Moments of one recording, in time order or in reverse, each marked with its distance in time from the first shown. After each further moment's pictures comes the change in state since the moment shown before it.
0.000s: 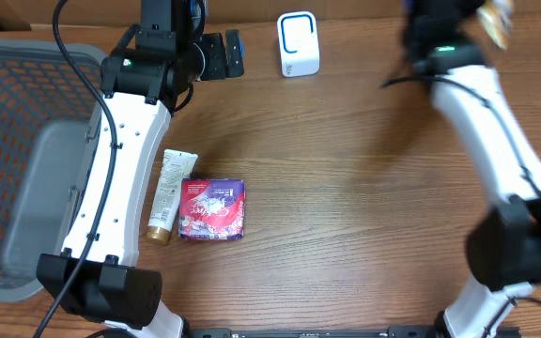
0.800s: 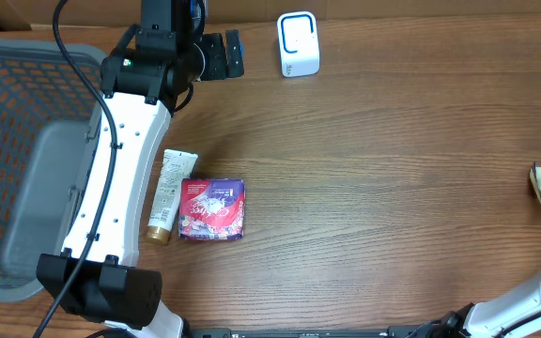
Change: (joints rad) left arm 0.000 0.000 0.000 -0.001 0.001 0.000; right arm -0.805 0.023 -0.277 -0.608 -0.736 0.976
